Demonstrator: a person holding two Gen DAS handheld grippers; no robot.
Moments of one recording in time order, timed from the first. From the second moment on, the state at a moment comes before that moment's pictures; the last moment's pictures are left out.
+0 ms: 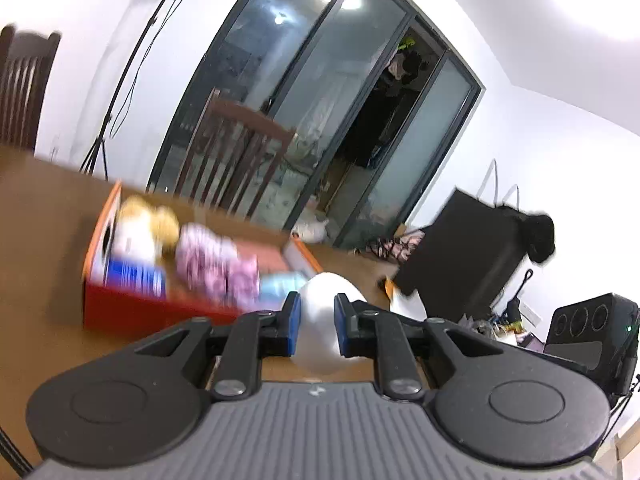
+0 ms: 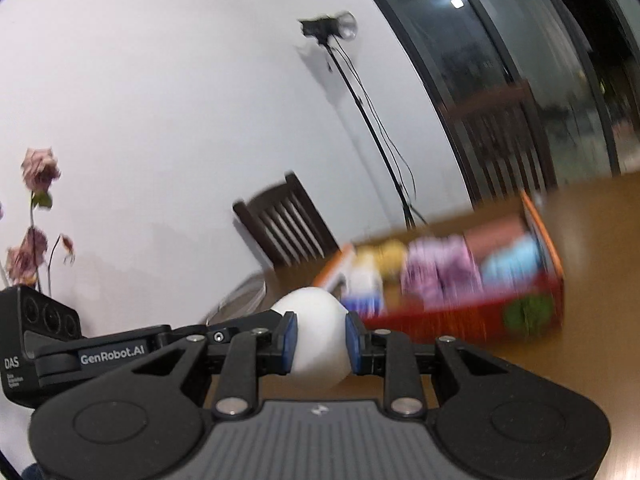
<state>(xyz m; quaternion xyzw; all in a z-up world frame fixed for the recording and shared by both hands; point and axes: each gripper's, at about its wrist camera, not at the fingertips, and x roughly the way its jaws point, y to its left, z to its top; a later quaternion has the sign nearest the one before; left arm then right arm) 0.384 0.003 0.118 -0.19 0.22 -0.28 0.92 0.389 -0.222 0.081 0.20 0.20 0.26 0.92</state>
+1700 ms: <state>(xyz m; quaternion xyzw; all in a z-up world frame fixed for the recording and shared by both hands) 0.338 0.034 0.174 0.00 0.11 -0.05 0.99 0.383 -0.272 0.163 0.05 0.12 0.11 0.98</state>
